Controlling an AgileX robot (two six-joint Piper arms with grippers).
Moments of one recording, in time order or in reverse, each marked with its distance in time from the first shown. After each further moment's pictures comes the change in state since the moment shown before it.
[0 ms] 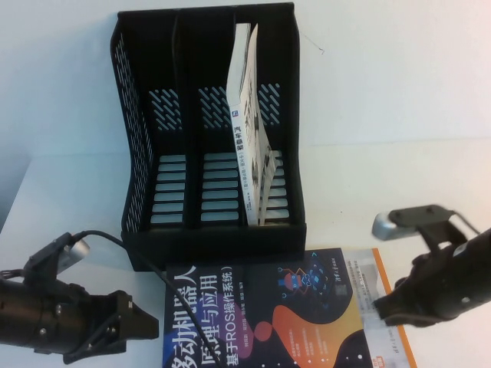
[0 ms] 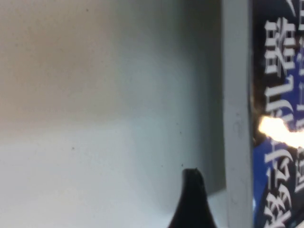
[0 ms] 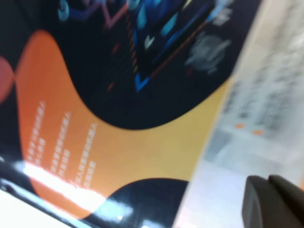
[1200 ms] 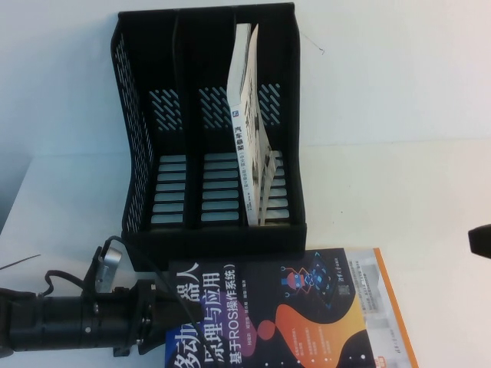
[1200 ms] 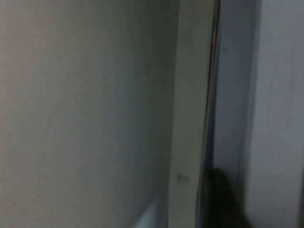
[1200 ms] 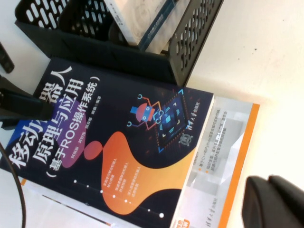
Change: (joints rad) right arm -0.149 -0.626 0.009 -0.081 0.166 0.079; left arm 0.002 0.494 -0.023 -0.587 0.338 0.542
